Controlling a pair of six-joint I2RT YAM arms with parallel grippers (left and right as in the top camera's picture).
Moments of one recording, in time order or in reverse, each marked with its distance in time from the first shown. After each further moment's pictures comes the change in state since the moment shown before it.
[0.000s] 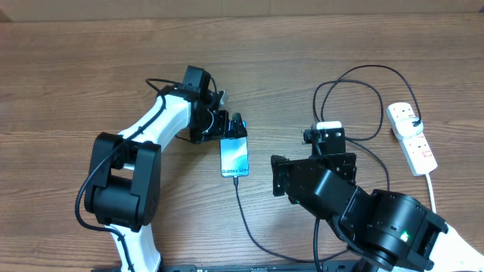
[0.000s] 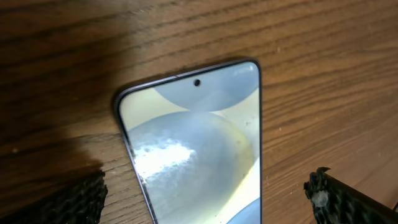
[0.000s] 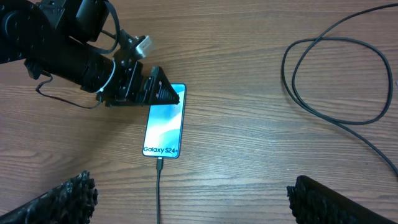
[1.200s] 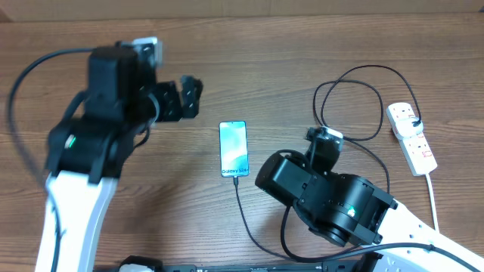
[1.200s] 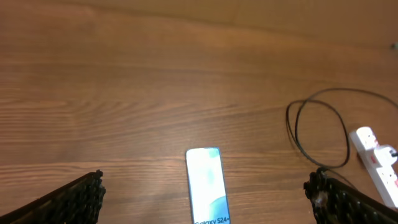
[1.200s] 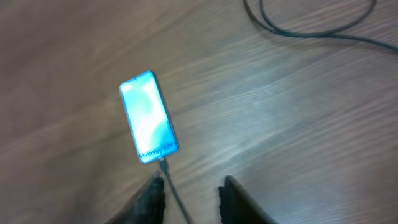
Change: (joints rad) left arm 0.066 -0.770 0.210 -0.288 -0.333 -0.063; right arm -0.001 0.158 0.000 -0.129 0.006 0.558
